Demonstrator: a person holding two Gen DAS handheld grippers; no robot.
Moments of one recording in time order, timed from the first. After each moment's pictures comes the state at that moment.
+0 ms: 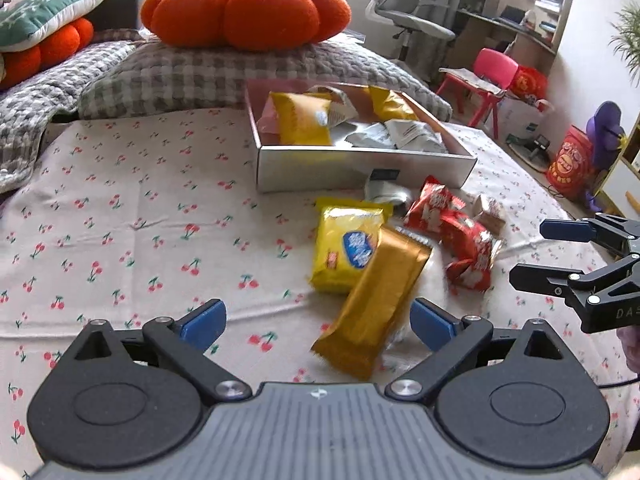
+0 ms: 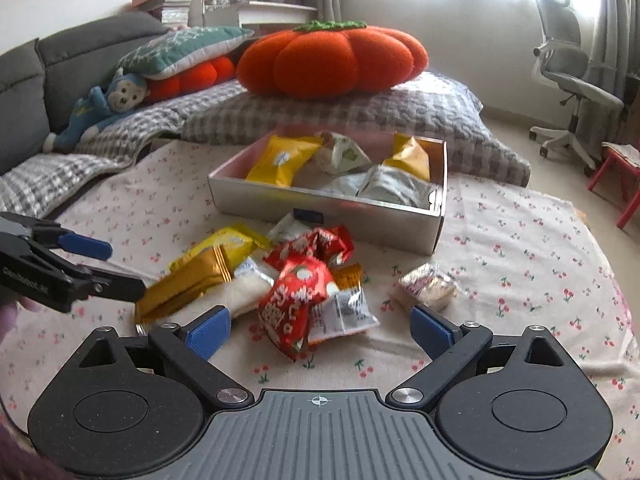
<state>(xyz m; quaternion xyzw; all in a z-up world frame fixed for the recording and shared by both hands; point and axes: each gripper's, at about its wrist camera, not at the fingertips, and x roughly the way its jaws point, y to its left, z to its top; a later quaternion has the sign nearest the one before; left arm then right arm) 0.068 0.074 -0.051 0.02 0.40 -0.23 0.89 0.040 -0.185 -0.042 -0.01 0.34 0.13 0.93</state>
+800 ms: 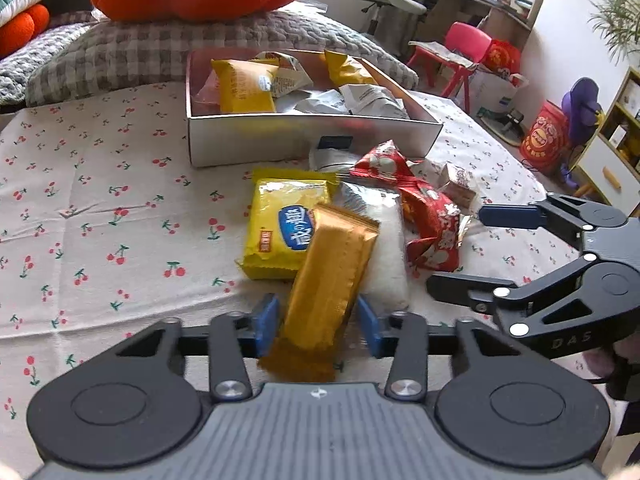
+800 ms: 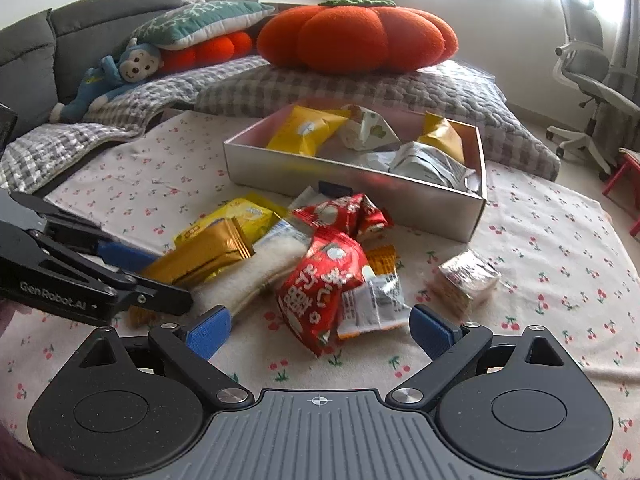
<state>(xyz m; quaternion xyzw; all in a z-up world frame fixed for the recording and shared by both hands) 0.070 0.042 -0.063 0.02 0.43 -0.28 0.86 0.053 -0.162 -0.065 -0.04 0.36 0.15 0.92</state>
